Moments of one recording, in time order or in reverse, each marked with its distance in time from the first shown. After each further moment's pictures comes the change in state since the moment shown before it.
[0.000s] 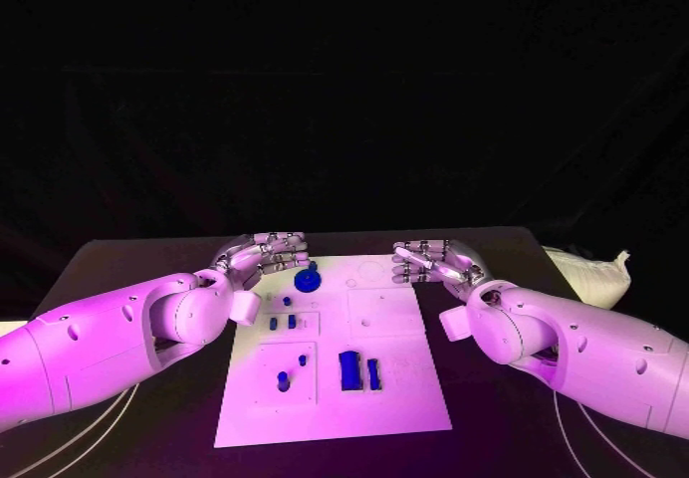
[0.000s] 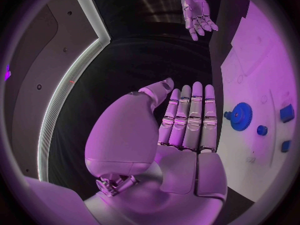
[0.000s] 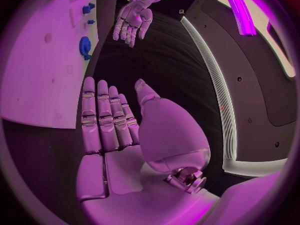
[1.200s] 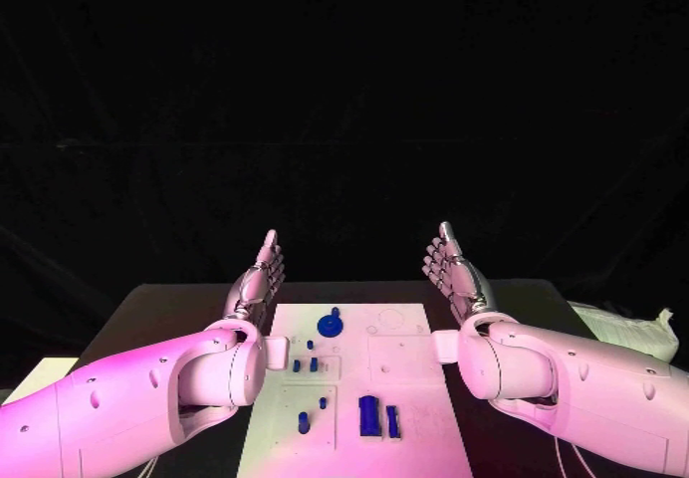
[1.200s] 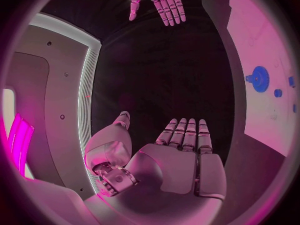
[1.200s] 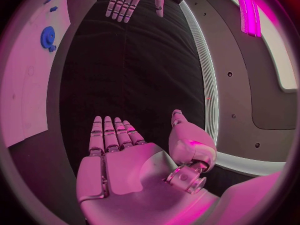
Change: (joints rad) left arm -0.072 0.026 0.041 0.187 -0.076 -0.578 0.166; left_hand -0.963 0.122 -0.349 -0.004 -0.061 -0.686 -0.175 -0.134 -0.047 -0.744 -0.137 -0.158 -0.044 -0.729 -0.110 -0.196 -0.169 -0.156 -0.594 -0.207 -0.116 -0.339; right arm 0.123 0.006 -0.147 0.124 0.289 -0.388 0.195; right_hand -0.987 -0.020 -0.061 -0.061 -0.135 -0.669 -0.174 -0.043 -0.169 -0.787 -0.127 -0.045 -0.105 -0.833 -0.073 -0.048 -0.172 -0.149 -0.791 -0.181 -0.123 -0.058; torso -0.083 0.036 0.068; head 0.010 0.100
